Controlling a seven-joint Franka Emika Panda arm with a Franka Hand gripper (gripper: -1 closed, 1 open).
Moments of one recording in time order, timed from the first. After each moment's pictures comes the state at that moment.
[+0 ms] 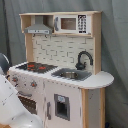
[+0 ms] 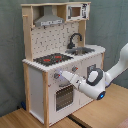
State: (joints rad) arm -1.11 -0.49 2.18 -2.08 -1.76 2.06 0.88
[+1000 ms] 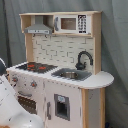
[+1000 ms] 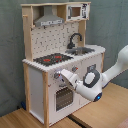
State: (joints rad) arm -1.14 -0.58 2.18 -2.01 -1.76 2.12 1.16
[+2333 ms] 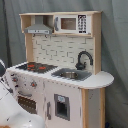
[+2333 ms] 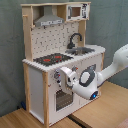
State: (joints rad) arm -1.21 -0.64 2.18 -1.95 -1.77 2.21 1.56
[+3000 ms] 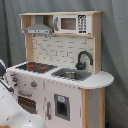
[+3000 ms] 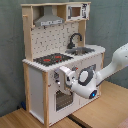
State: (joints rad) arm -1.23 -0.65 2.18 -1.92 -1.77 2.26 1.60
